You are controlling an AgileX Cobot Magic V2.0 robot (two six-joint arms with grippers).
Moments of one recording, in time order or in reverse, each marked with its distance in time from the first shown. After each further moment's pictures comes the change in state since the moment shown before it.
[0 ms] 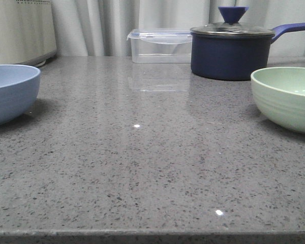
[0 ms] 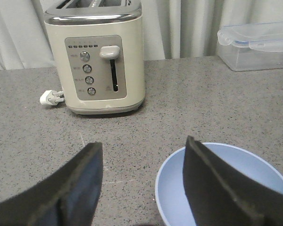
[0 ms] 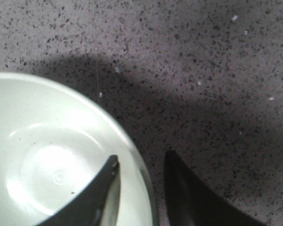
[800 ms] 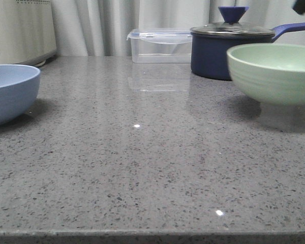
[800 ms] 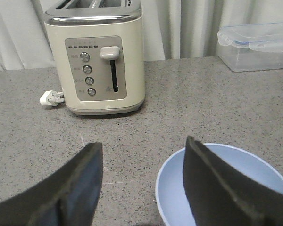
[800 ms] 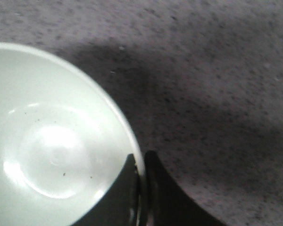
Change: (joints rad) left arm 0.000 0.000 -0.002 0.000 -0.001 0.000; right arm 0.086 0.004 -0.110 0.014 0.028 0.000
